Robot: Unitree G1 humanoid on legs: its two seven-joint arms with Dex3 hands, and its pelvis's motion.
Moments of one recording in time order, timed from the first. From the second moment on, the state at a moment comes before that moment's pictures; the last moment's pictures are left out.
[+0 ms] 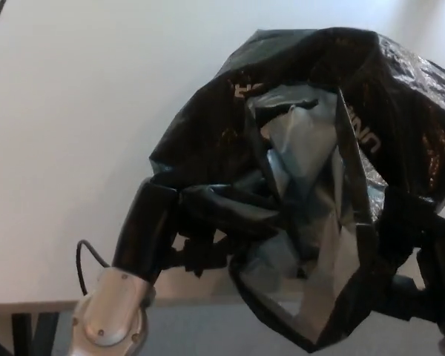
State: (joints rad) left_arm -0.07 0.07 -0.20 -0.27 0.05 0.00 -0.06; right_arm 0.12 -0.31 0.18 -0.29 -0.09 -0.34 -0.17
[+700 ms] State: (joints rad) left_arm -0.18 0.06 -0.30 -0.88 0.11 0.06 -0.06; right_arm -0.20 -0.31 0.14 -0.65 0.01 -0.08 -0.09
